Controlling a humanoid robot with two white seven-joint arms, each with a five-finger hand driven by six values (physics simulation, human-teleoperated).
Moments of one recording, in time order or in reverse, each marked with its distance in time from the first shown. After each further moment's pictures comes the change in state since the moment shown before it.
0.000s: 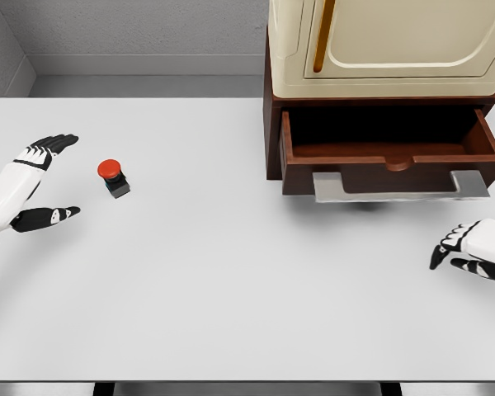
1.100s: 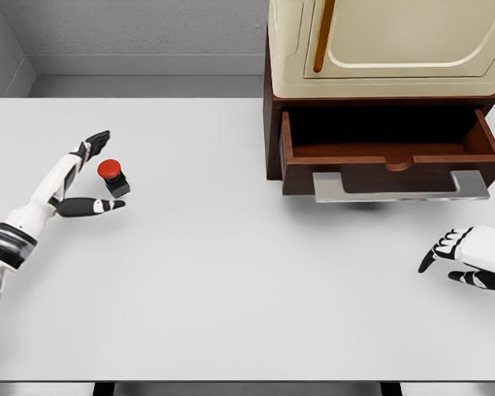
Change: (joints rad) left arm -0.161 0.039 -0.310 0.137 0.603 0.334 -0.100; right arm 0.028 -0.017 -0.001 -0.034 -0.003 0.000 0.000
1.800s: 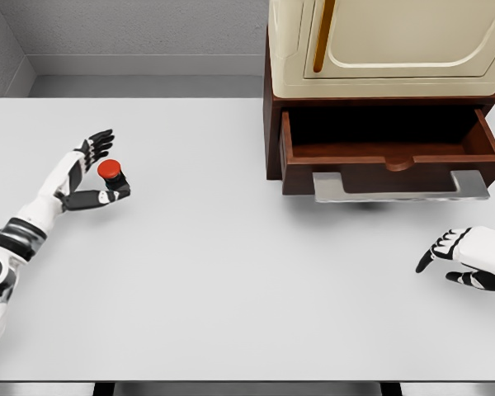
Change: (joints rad) left arm -0.075 -0.033 -0.072 0.129 0.138 -0.018 0.000; right arm -0.002 0.013 0.001 -0.002 -0.001 0.000 0.000
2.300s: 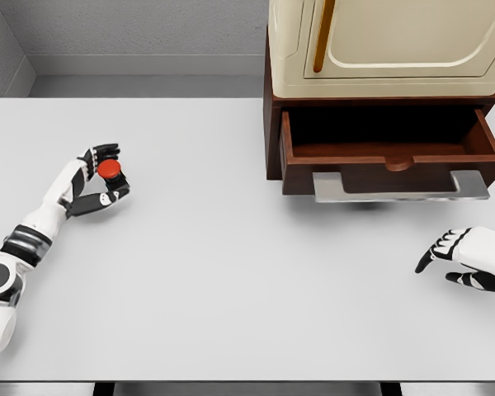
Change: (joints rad) left arm -0.008 -0.031 -0.001 0.088 -0.014 -0.048 0.000; right arm 0.002 0.001 0.000 0.000 0.000 0.000 0.000
